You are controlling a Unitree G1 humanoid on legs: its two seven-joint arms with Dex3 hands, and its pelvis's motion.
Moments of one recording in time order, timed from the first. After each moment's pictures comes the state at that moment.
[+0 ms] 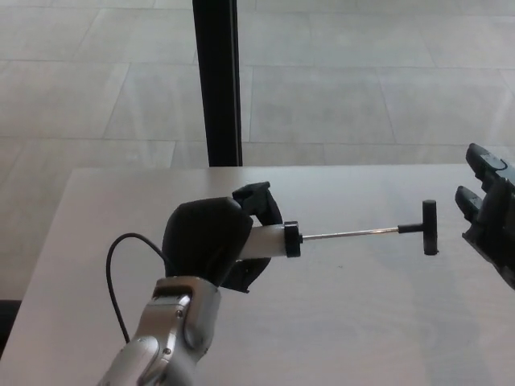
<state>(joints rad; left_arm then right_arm) -0.48 0.16 -0.36 0.37 0.77 0.04 0.34 -0.31 -0.30 -0.14 0.02 0.22 0.32 0.11</state>
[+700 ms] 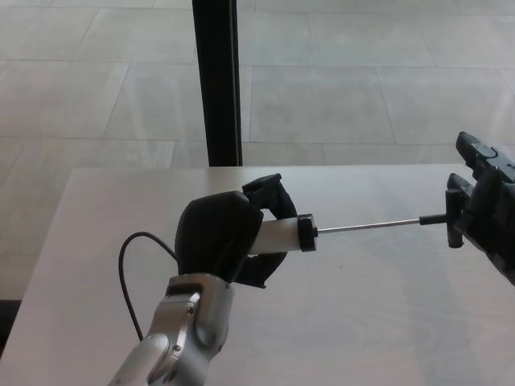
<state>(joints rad) -0.49 0.13 -0.38 0.38 0.73 0.02 0.36 -0.38 -0.29 -0.13 0.06 0.20 0.30 0.12</state>
